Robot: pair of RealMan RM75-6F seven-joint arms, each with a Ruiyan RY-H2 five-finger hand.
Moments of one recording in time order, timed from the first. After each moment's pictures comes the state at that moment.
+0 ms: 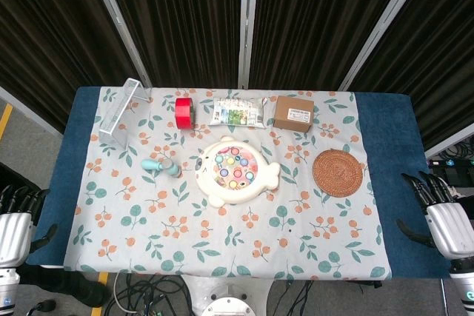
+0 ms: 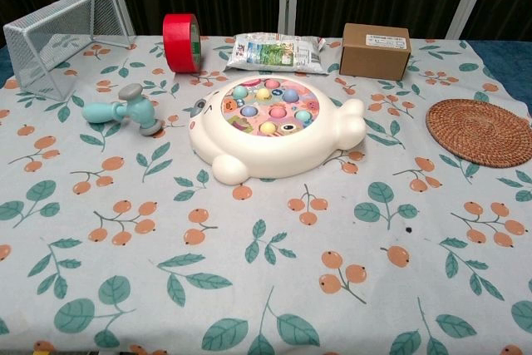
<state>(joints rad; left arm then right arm) -0.04 -1.16 0.03 -1.69 1.46 1.62 0.23 0.11 -1.00 0.02 -1.56 -1.66 1.50 0.25</state>
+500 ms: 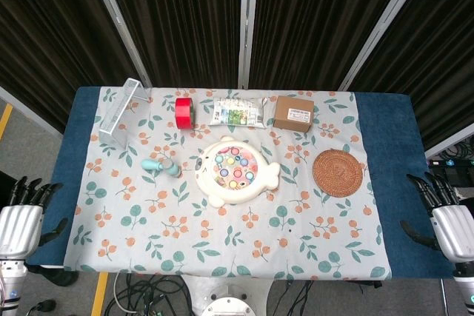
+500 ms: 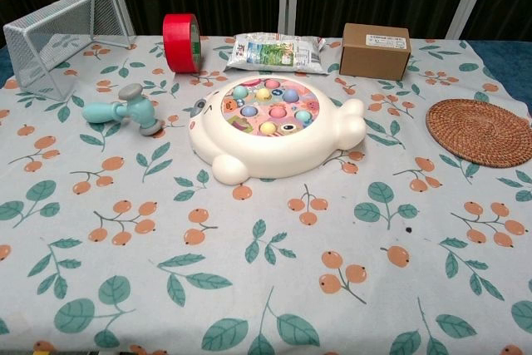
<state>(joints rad) -0.09 -1.12 0.00 -1.72 1.51 1.56 0.22 0.09 -1.01 0.02 -1.55 -1.67 1.55 0.25</state>
